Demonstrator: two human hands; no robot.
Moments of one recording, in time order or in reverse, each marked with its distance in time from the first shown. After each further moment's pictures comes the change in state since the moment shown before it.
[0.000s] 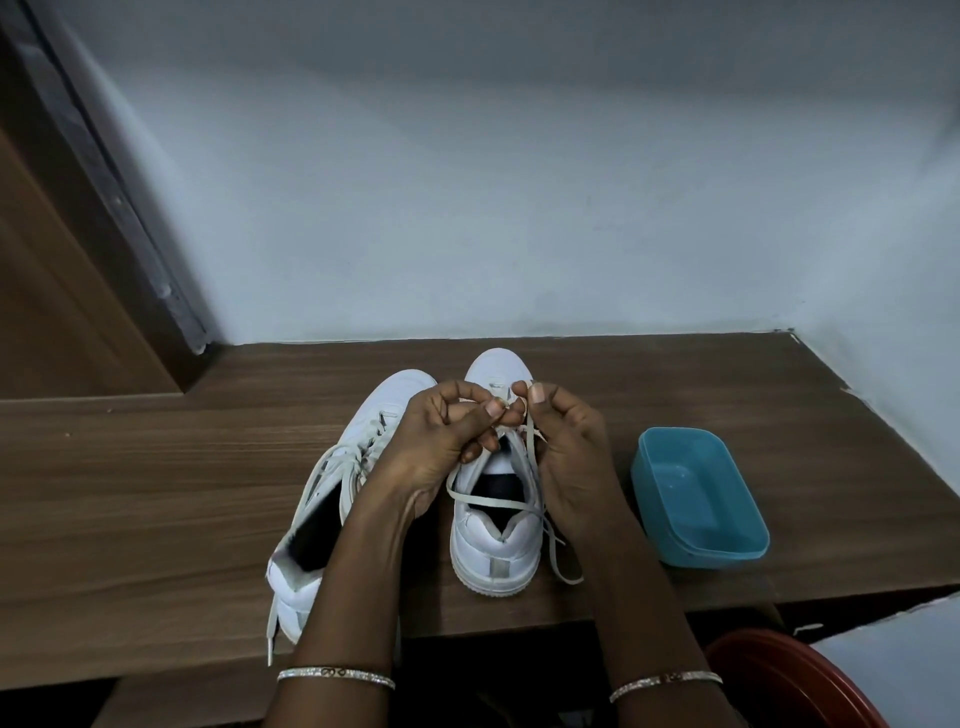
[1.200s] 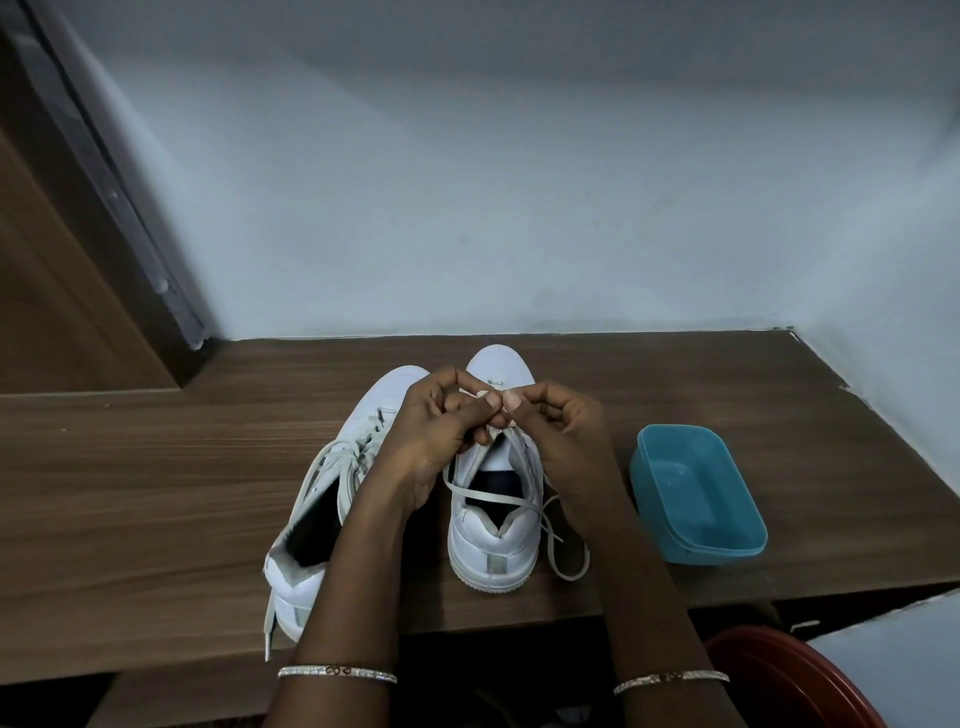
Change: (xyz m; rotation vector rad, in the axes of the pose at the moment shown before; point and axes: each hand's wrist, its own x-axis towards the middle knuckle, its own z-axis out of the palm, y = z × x) left_hand 0.001 0.004 0.002 0.125 0.078 0.033; right_hand 0.005 -0.002 -0.012 -0.511 -0.046 -0.218
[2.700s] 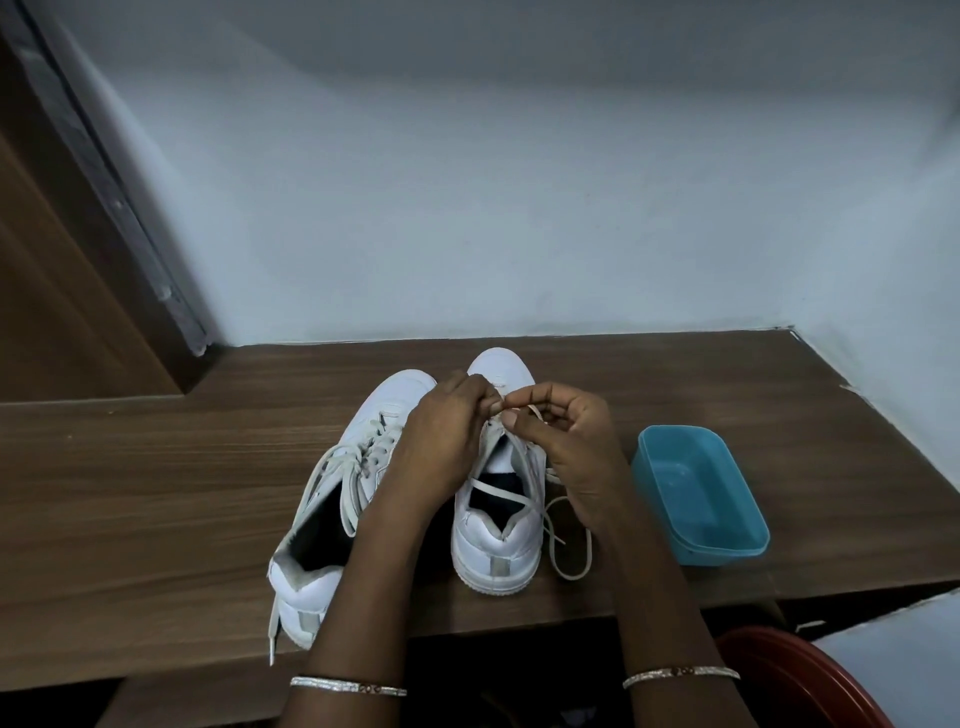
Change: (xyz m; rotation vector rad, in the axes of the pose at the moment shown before) left_hand 0.003 -0.001 -0.001 1.044 0.029 0.431; right_hand -0.001 -0.012 -0.007 0.032 -0.050 0.076
